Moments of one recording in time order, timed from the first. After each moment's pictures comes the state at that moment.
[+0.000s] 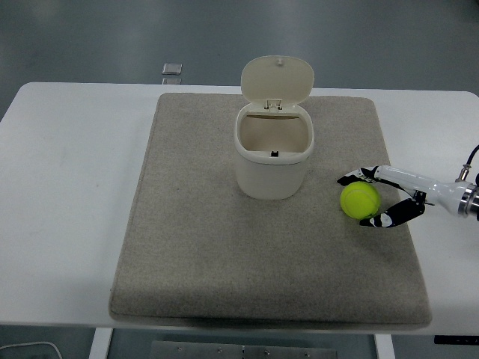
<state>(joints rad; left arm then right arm) 0.03 0.00 -0.13 -0.11 0.09 -0.10 -0.02 0.72 -0.75 0.41 1.20 -1.24 0.22 0.41</state>
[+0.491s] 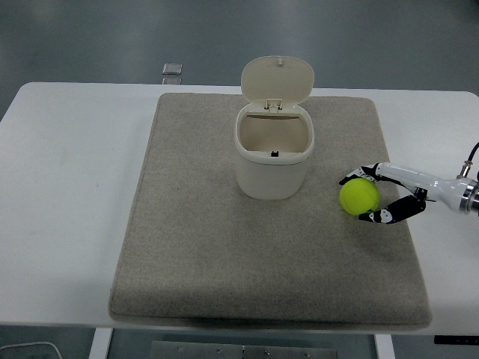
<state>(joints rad) 0.03 0.00 -0.13 -0.11 0.09 -0.10 -0.02 0.72 -0.75 0.43 1.20 -1.27 0.23 0.43</state>
